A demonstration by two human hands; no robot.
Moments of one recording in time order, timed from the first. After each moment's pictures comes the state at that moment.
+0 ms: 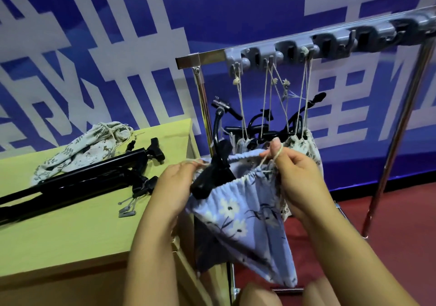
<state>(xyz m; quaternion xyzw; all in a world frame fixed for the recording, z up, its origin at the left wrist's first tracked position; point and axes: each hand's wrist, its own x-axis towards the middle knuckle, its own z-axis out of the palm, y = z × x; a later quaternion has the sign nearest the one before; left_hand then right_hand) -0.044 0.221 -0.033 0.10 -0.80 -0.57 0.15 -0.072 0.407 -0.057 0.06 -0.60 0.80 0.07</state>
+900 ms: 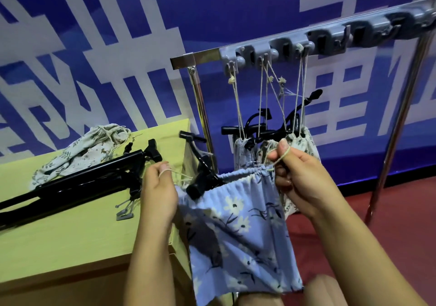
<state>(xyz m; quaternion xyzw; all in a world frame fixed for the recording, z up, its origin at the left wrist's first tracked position) -0.053 0.203 -0.059 0.20 -0.77 -0.53 0.29 -0.084 0.427 -0.062 0.06 -0.49 0.87 -0.03</state>
